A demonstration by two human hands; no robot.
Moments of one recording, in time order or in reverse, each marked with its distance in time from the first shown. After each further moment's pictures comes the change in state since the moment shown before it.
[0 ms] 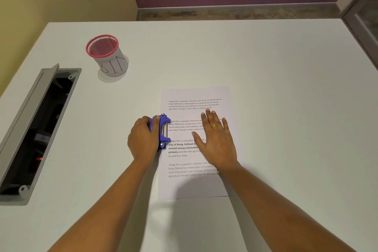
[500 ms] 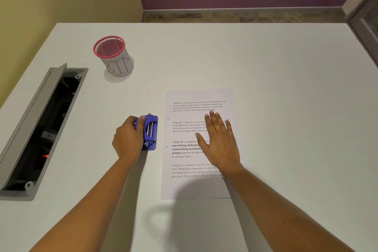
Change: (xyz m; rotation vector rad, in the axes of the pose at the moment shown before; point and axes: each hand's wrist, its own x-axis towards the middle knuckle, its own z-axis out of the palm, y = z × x) left_hand 0.020 -0.023 -0.027 0.083 0.030 -0.061; right_hand 0.000 0.000 0.000 -0.022 0.008 -0.002
